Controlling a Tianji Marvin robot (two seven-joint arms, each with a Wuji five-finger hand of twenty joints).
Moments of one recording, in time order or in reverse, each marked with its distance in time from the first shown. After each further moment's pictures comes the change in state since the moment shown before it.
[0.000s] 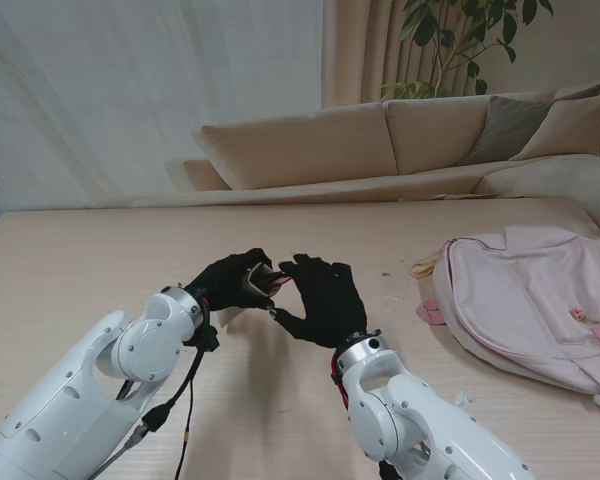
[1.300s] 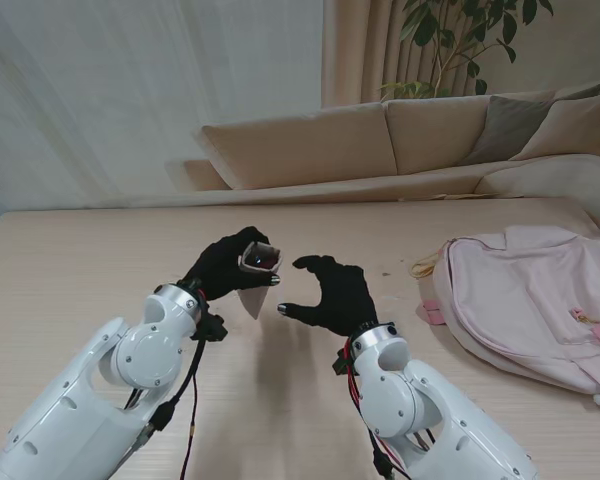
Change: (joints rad) left arm 0.057 -0.043 -0.042 -0.065 -0.075 -0.002 0.170; right arm -0.009 -0.051 0.107 0.067 0.297 -0.111 0.006; left_hand -0.040 0.026 -0.044 0.000 0.075 -0.025 -0.032 0.001 0.065 -0.013 -0.127 -0.093 -0.125 0.012 -0.101 -0.029 -0.114 0.012 -0.013 -0.010; right_hand 0.250 -0.287 -0.213 0.006 0.032 -0.091 0.184 0.098 0.033 0.014 0.456 0.154 0.093 0.037 0.152 0.074 -0.011 0.027 -0.026 0.164
